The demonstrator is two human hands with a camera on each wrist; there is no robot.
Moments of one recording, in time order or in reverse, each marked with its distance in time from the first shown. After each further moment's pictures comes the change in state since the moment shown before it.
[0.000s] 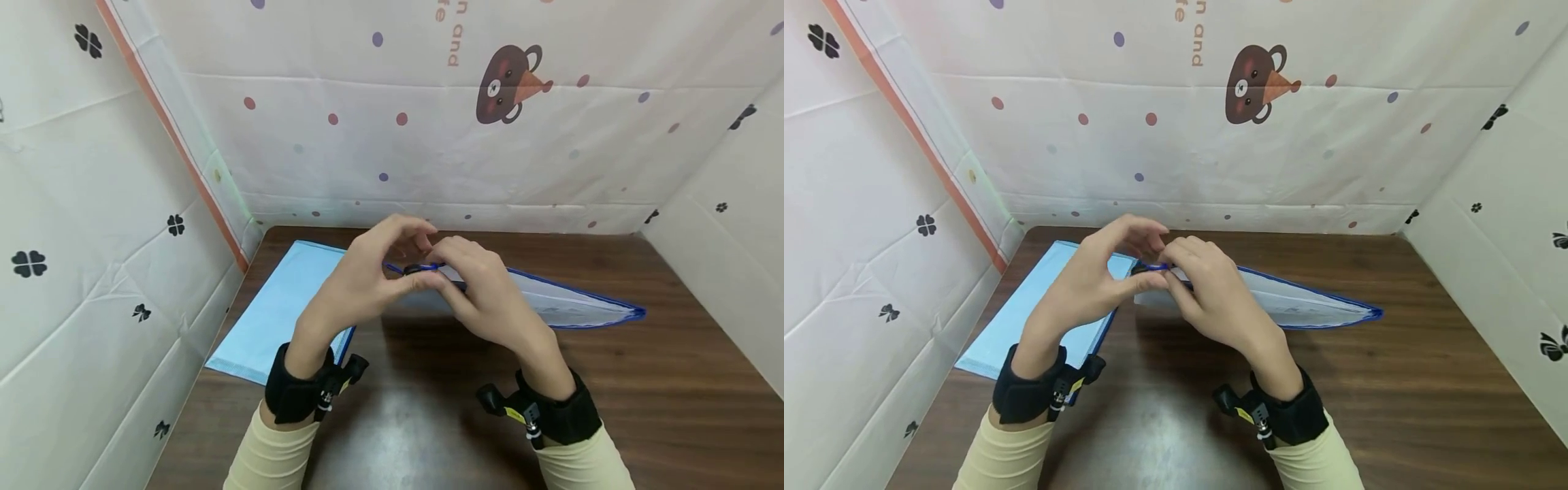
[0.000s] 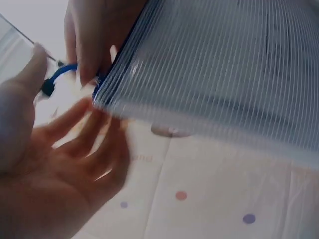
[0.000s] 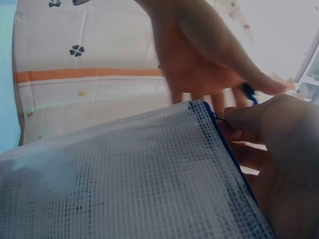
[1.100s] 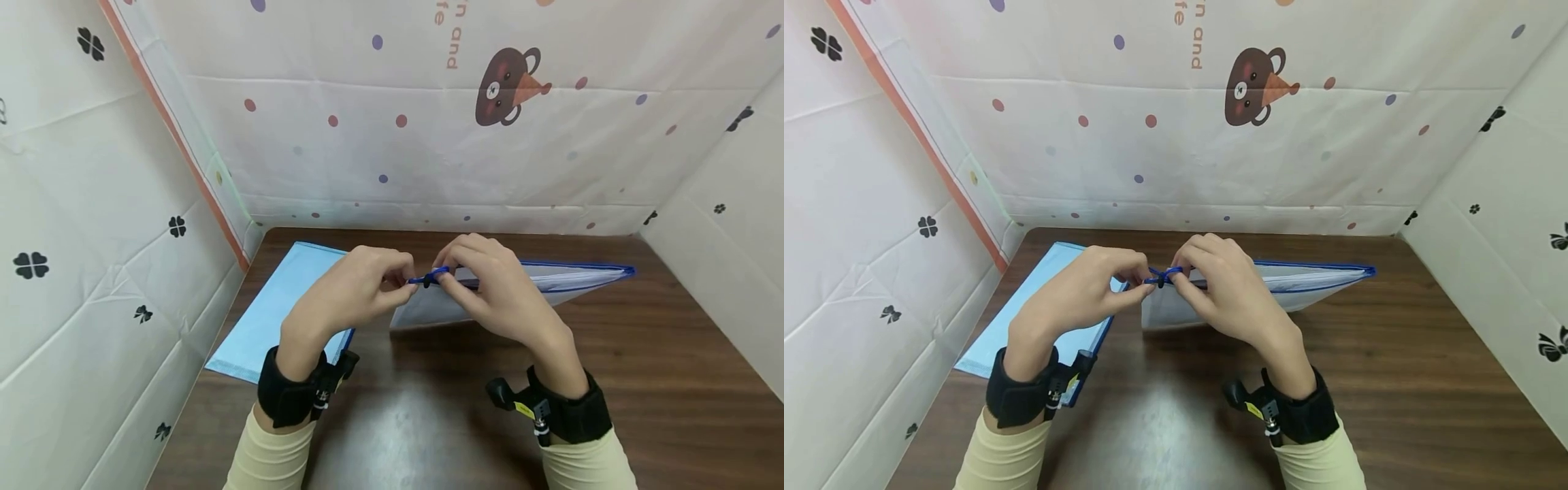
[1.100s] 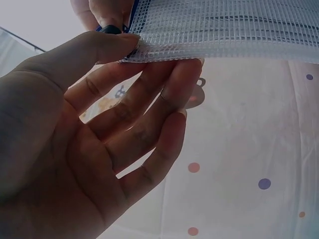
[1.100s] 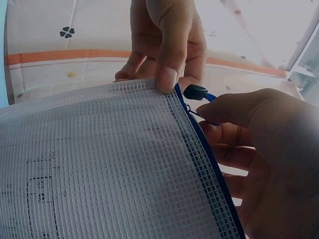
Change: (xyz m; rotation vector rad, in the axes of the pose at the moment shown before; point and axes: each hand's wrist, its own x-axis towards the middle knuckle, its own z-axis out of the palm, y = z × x) left_hand -0.005 -0.002 -0.011 0.303 -0.278 -0.142; right_hand -0.004 0.005 -0.018 -0.101 -0.072 0.102
